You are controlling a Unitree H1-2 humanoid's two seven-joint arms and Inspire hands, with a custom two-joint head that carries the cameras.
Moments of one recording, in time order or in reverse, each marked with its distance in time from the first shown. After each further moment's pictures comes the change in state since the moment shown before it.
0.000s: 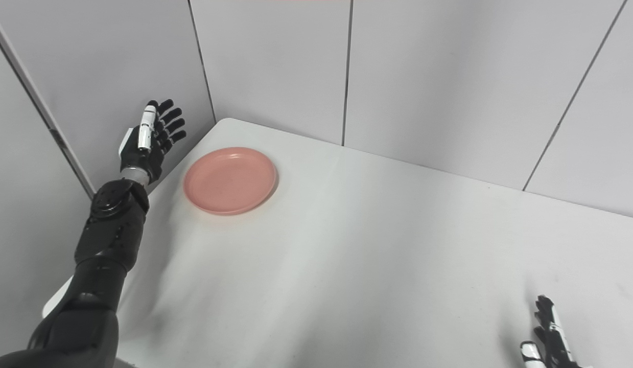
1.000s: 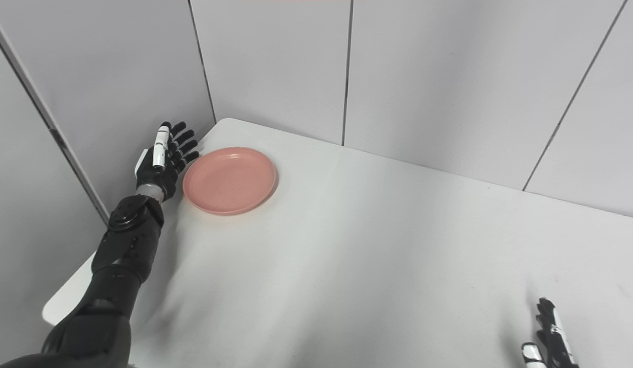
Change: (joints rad) left arm 0.000 -0.052 -0.005 0.073 -0.022 -0.034 0.018; right arm 0.014 0.000 -0.001 -0.035 0.003 0.037 0.003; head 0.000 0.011
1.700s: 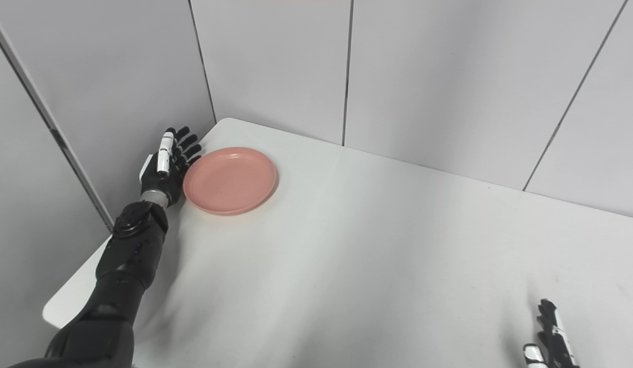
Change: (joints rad) left arm 0.014 -0.017 -0.003 0.007 -0.005 -0.017 -0.010; right arm 0.005 0.000 -0.003 -0.007 0.007 0.007 0.001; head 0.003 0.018
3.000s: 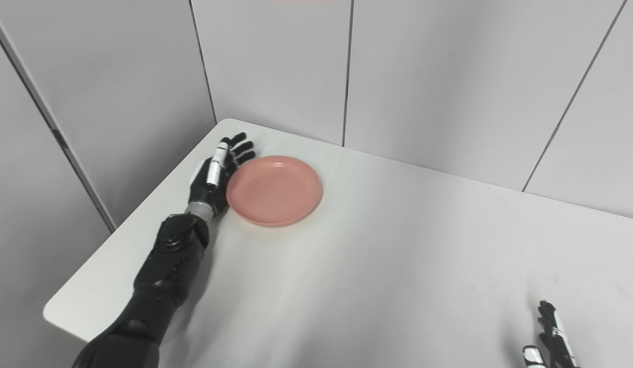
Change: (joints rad) left arm 0.008 -0.132 -0.180 -0.055 0.030 -0.063 -0.067; right arm -0.001 -0.004 0.003 0.009 -0.026 0.000 -0.010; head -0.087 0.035
